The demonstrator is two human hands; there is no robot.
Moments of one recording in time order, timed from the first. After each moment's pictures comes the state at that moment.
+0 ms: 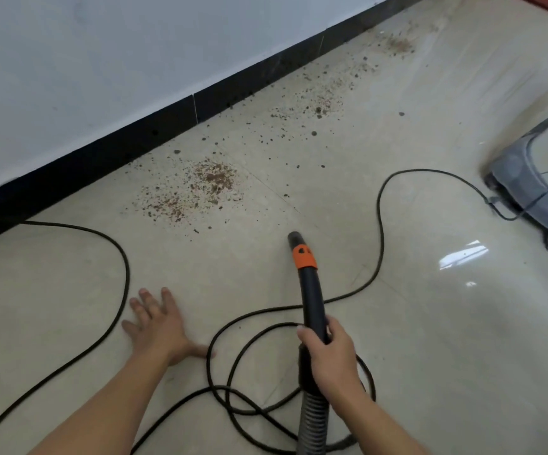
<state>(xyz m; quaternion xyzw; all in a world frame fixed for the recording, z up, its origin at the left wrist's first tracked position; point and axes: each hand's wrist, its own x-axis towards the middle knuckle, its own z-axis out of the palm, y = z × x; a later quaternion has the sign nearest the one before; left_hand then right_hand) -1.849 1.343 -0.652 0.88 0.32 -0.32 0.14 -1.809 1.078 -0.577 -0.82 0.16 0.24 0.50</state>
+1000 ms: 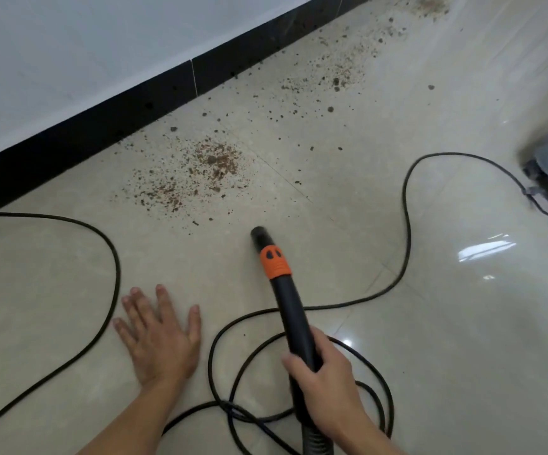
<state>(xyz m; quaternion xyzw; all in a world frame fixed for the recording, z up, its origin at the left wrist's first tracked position) -1.857 1.320 -0.704 0.91 0.41 -0.06 0.07 -1.809 1.094 -0.587 -0.83 0.06 0.31 0.45</state>
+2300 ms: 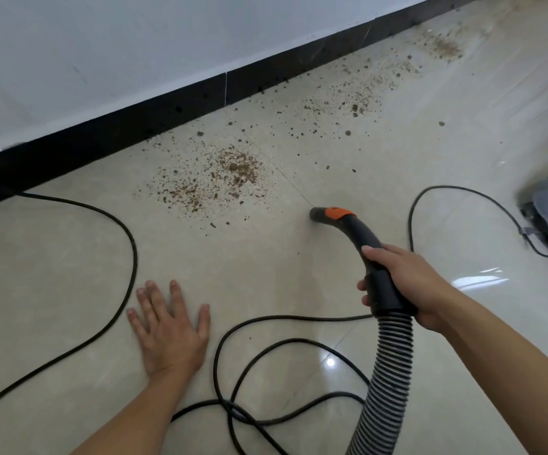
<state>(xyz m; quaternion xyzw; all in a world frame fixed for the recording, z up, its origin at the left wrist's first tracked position) -1.859 1.323 -0.707 0.91 0.40 -0.01 0.09 -1.659 1.098 -0.484 -0.79 0.13 0.37 0.48</state>
